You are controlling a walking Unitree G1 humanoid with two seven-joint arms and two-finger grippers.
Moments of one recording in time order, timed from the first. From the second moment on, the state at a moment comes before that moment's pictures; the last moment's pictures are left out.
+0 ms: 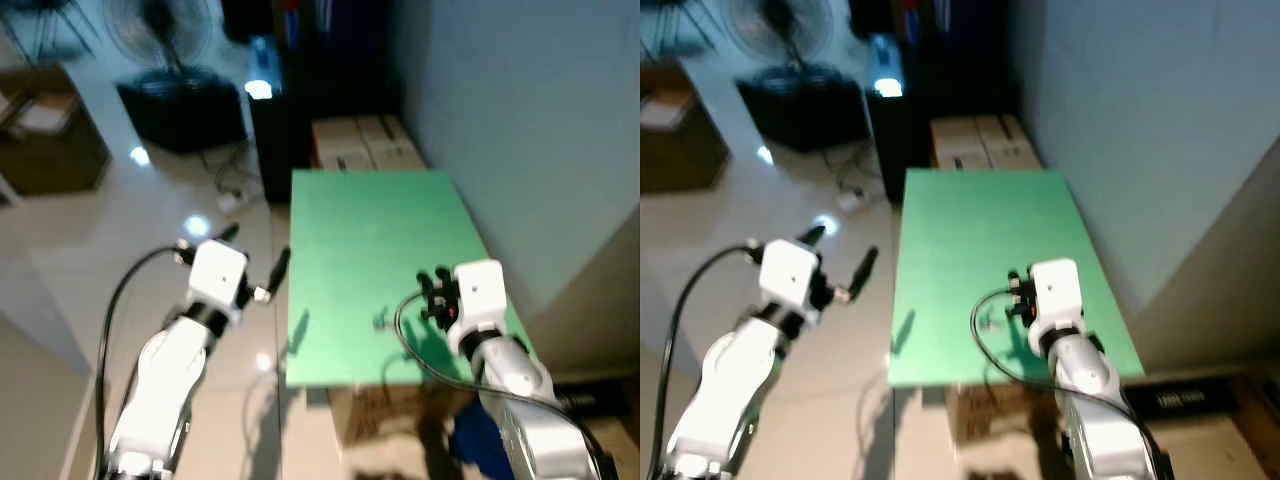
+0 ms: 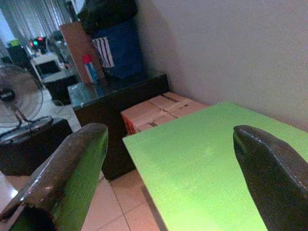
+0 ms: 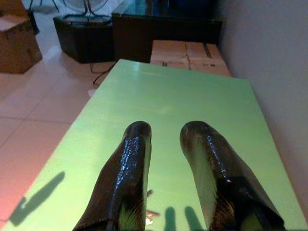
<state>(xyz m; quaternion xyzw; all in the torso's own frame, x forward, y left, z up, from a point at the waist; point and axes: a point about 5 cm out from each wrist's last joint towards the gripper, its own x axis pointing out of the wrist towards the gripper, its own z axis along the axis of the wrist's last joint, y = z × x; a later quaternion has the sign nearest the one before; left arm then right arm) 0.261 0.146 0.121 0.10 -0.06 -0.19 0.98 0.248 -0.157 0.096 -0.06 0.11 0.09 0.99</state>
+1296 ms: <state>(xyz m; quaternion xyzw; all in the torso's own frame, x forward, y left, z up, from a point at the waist) 0.261 0.146 0.119 0.11 -0.05 -0.20 0.97 0.266 -0.159 0.076 -0.07 0.16 0.11 0.98</state>
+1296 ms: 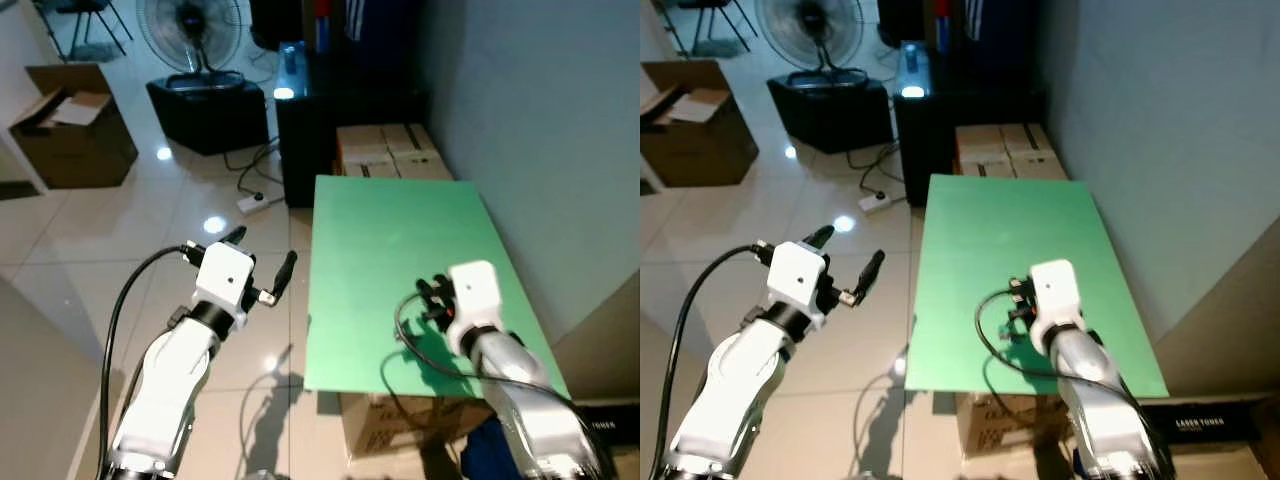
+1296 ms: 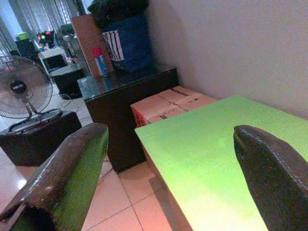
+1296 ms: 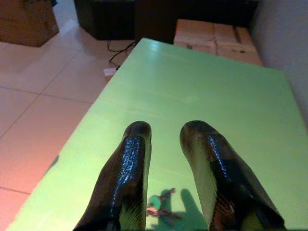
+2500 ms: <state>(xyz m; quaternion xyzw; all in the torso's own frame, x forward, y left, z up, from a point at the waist) 0.237 0.142 0.149 0.12 -0.02 -0.40 0.91 0.327 -0.150 0.032 -0.07 0.31 0.09 0.94</state>
